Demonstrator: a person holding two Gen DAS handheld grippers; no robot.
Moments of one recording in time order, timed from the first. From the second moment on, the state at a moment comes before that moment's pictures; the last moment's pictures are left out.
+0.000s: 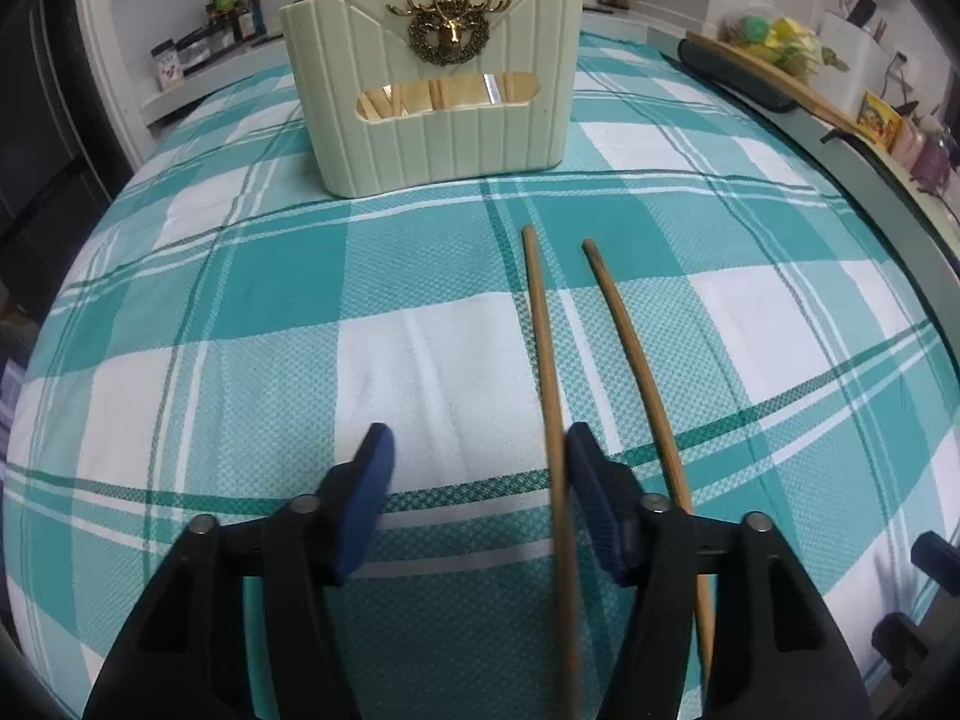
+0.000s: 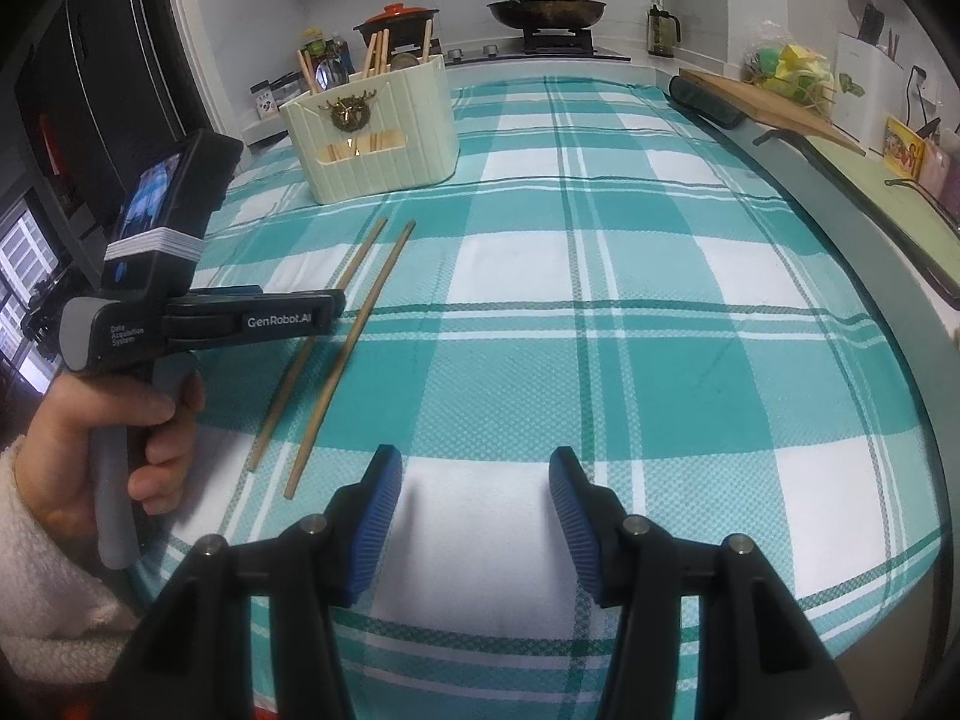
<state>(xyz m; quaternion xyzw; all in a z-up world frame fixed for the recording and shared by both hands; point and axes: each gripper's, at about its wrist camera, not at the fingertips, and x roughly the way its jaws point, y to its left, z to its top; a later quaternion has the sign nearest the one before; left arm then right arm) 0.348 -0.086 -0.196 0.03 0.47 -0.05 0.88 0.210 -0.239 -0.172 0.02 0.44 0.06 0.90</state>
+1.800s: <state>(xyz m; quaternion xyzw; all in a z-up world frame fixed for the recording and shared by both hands) 0.268 0.048 -0.163 -0.05 0.49 -0.08 0.86 0.261 -0.244 -0.163 -0.02 0.52 0.08 0.85</state>
